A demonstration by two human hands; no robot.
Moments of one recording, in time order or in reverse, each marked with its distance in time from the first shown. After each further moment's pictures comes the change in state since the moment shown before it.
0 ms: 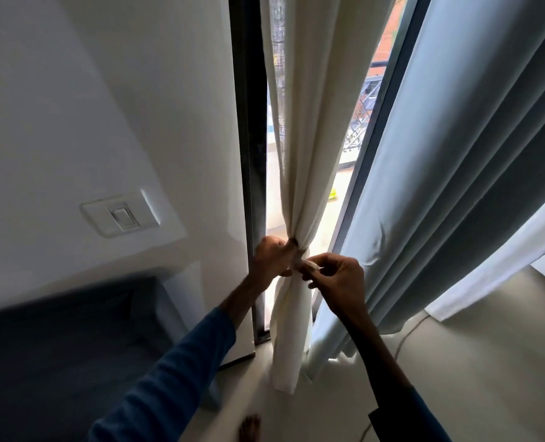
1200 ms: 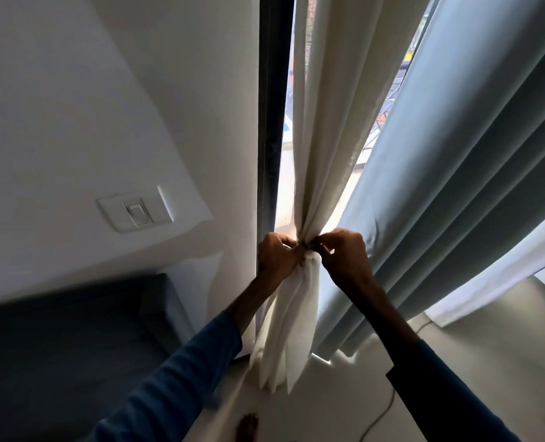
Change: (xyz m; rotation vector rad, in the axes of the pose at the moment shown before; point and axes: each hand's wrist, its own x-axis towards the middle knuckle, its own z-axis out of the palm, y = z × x) left_hand -0.005 -0.006 -0.016 0.070 0.130 0.238; right_hand 0.049 -0.035 0.007 -0.743 -0.084 -0.204
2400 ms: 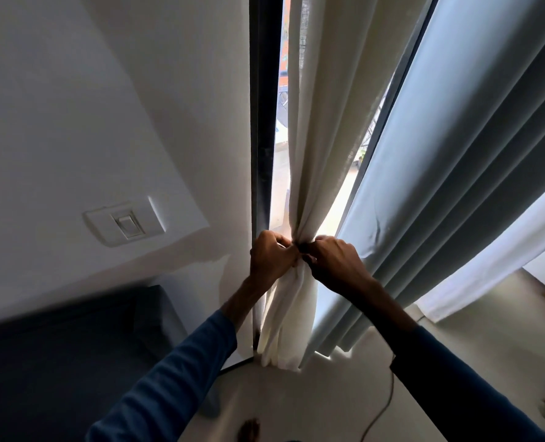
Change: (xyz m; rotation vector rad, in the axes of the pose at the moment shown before) left_hand 0.021 -0.001 -0.007 0.138 -0.036 0.032; right_hand 0.007 0.003 0.011 -0.409 -0.192 -0.178
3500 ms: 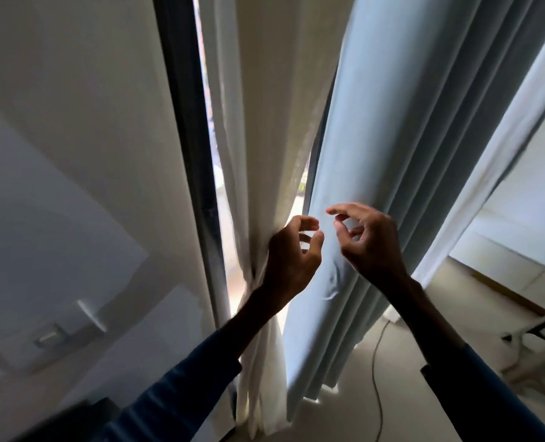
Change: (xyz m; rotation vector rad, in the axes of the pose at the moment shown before) left_hand 0.021 0.133 0.025 -0.221 -0.091 0.492; right_hand 0.005 0.049 -0.126 0.308 0.696 0.218
